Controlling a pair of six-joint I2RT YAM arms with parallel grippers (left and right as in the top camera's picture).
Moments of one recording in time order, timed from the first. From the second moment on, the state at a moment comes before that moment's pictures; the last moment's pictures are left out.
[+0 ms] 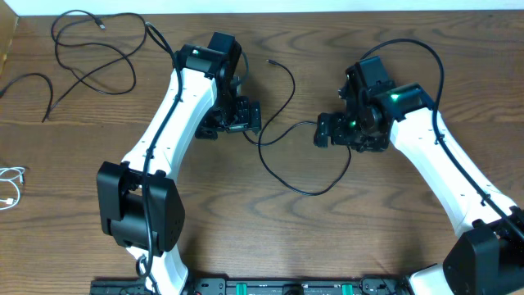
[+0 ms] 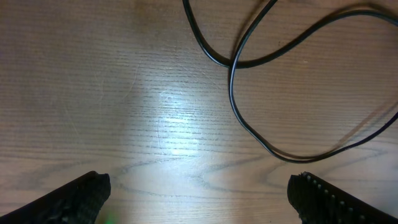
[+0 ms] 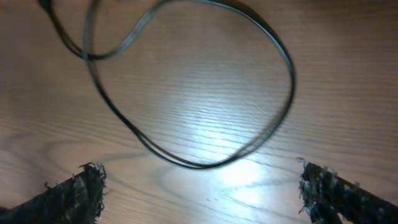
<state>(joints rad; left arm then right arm) -0.29 1.91 1.69 -1.35 0.17 -0.35 0.36 1.65 1.36 -1.04 -0.21 0.41</state>
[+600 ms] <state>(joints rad) -0.32 1.91 1.69 -1.34 0.35 -0.37 0.27 1.65 1.36 -1.06 -0.15 0.44</state>
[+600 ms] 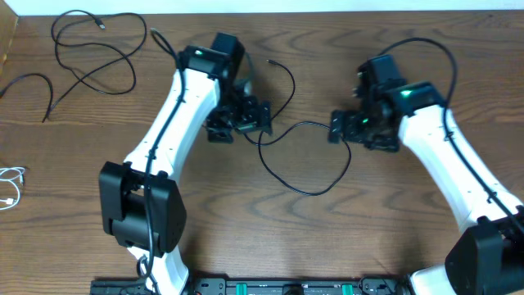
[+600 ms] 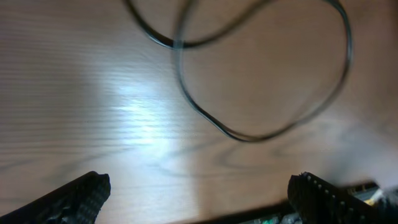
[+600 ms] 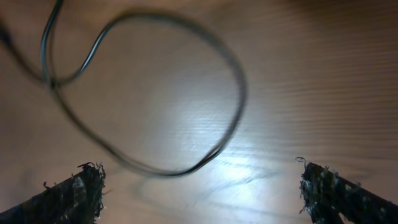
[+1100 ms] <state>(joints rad) -0.66 1.92 1.66 -1.06 0.36 -0.34 -0.18 1.65 1.36 -1.16 -0.12 0.44</state>
